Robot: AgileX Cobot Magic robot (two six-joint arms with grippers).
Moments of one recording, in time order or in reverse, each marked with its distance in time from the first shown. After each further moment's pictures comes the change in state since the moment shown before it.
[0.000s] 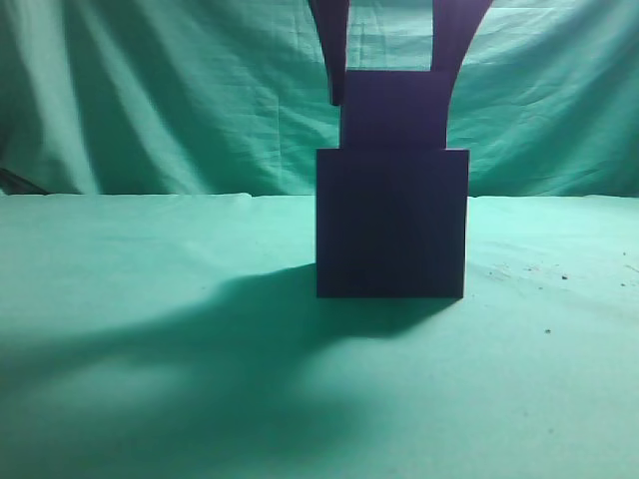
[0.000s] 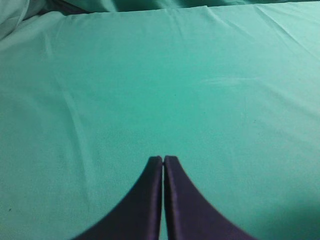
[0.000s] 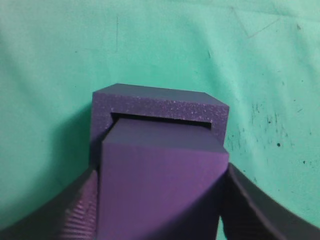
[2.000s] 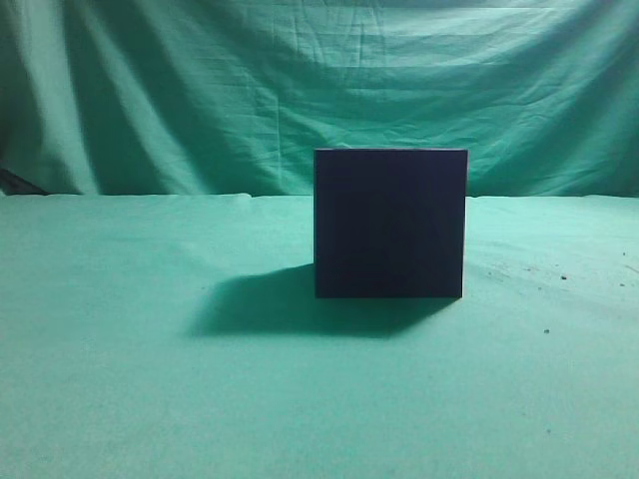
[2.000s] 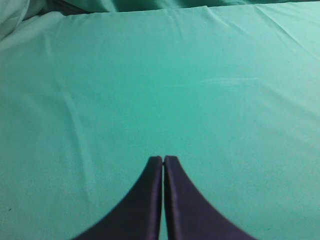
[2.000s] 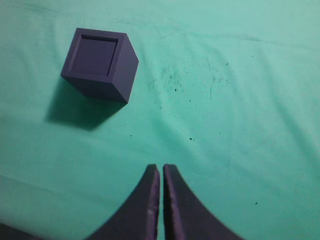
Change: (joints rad) left arm 0.000 0.000 0.000 0.000 0.000 0.000; right arm 0.000 -1.139 0.601 -0.090 0.041 -0.115
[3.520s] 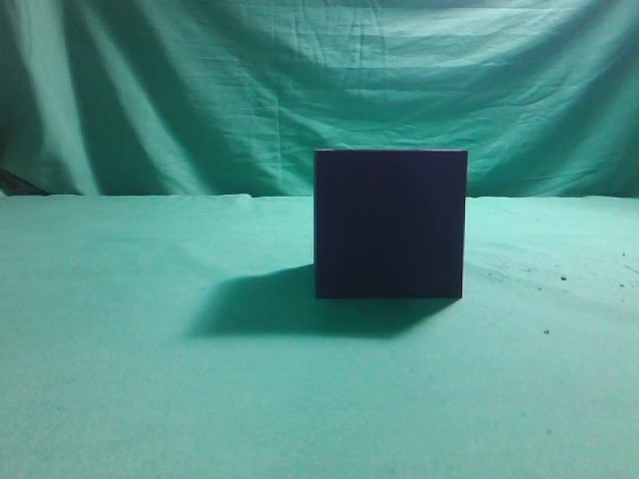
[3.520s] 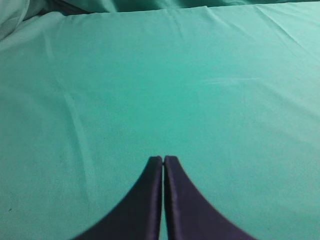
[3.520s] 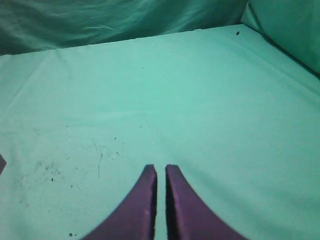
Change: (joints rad) left arm 0.000 0.000 0.000 0.000 0.000 0.000; right arm -0.679 -0.703 0.963 0.028 -0.890 -0.203
